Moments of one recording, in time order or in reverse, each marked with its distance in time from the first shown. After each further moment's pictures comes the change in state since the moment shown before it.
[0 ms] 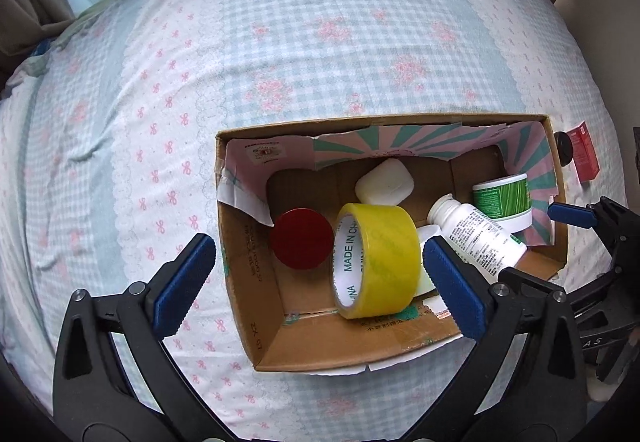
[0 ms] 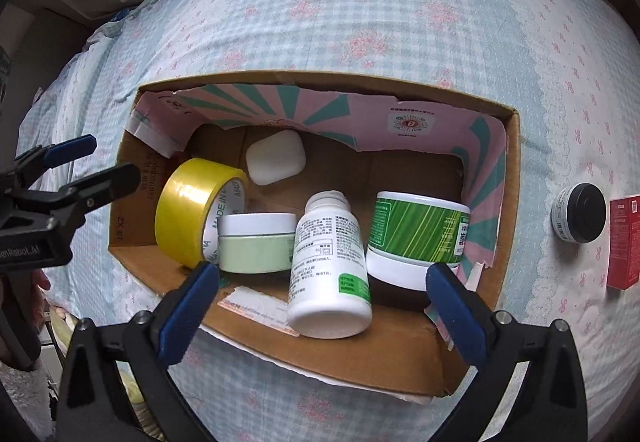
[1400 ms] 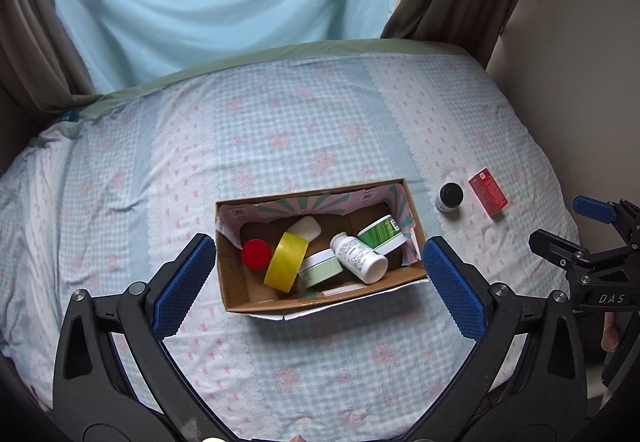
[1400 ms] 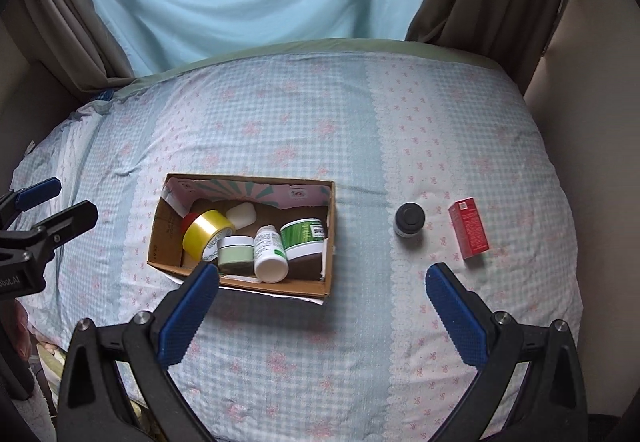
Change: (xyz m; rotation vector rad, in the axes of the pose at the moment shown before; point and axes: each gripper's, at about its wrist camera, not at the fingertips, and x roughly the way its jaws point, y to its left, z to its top) left arm -0.237 -0.102 -0.043 0.044 -0.306 -0.033; right arm -0.247 -0.019 -0.079 0.154 -0.302 -0.224
